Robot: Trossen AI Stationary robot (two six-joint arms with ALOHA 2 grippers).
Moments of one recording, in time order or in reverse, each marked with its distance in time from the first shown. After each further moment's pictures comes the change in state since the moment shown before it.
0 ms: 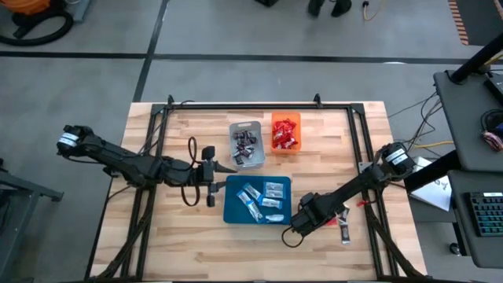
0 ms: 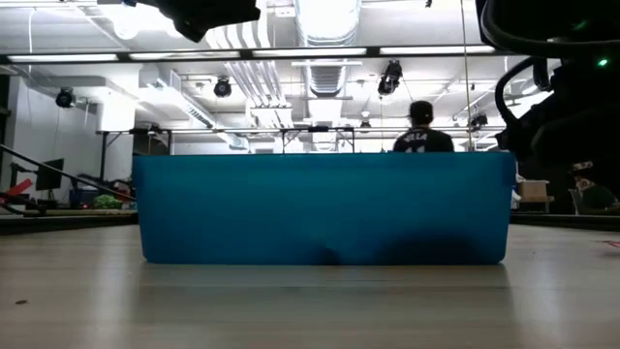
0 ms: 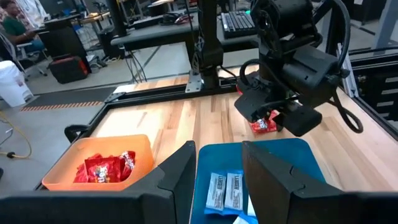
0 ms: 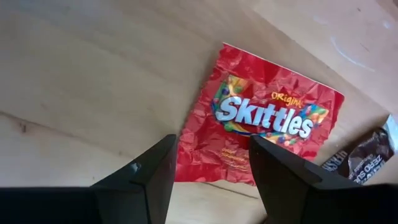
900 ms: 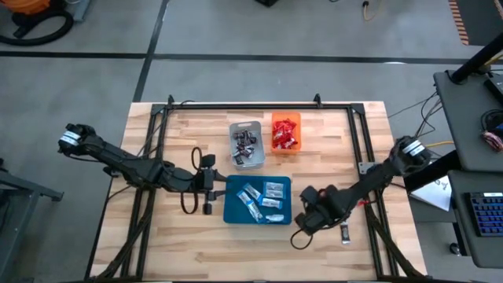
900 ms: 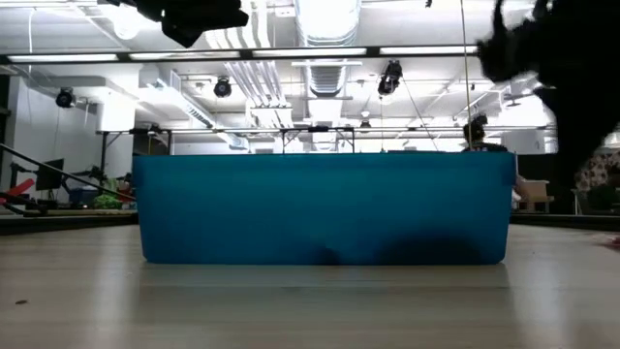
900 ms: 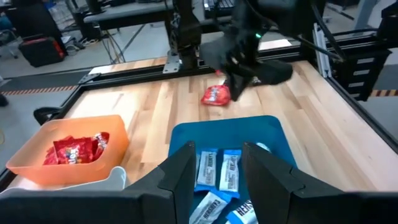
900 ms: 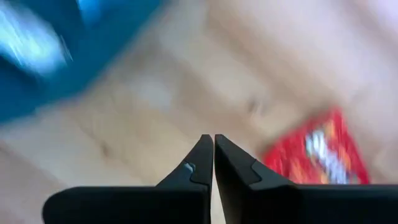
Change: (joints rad) left arm -0.066 0.014 0.000 -0.081 0.001 -0.073; right arm 0.052 -0.191 0.000 -0.003 0.372 -0.140
